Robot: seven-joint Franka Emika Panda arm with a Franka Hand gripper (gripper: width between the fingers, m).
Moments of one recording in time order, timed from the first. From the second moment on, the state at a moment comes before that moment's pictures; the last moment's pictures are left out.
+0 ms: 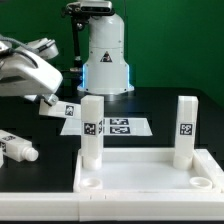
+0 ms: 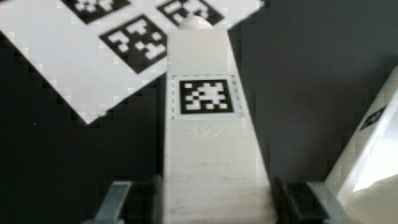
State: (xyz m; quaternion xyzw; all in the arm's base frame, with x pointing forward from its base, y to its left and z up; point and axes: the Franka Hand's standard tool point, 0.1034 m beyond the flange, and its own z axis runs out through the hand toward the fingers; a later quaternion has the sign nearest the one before) arm 0.450 -0.136 0.088 -0.86 0.34 0.29 0.25
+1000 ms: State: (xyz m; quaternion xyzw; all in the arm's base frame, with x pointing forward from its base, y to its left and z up) arm 0.570 -0.157 0.182 -0.96 0.25 -0.03 0.12
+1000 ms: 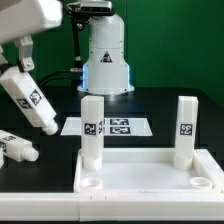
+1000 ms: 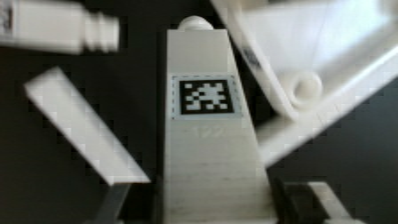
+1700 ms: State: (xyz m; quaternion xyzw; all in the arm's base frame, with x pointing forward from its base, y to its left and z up) arm 0.609 -0.056 0.208 -0.96 0.20 -0.21 0.05
